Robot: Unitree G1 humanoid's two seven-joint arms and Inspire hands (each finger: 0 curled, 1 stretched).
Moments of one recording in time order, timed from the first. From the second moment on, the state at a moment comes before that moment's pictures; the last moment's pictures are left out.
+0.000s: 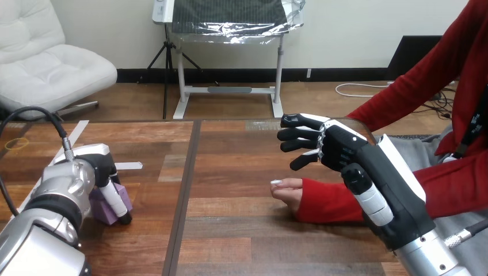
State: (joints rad) left arm -0.90 0.47 -0.53 1.35 0.67 0.08 -0.22; right arm 0.16 -0.27 0.03 -0.19 0.11 -0.38 0.37
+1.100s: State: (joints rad) left arm -0.90 0.46 -0.48 1.35 0.62 0.10 -0.17; right arm 0.16 -0.27 0.03 -0.19 0.11 -0.39 0.37
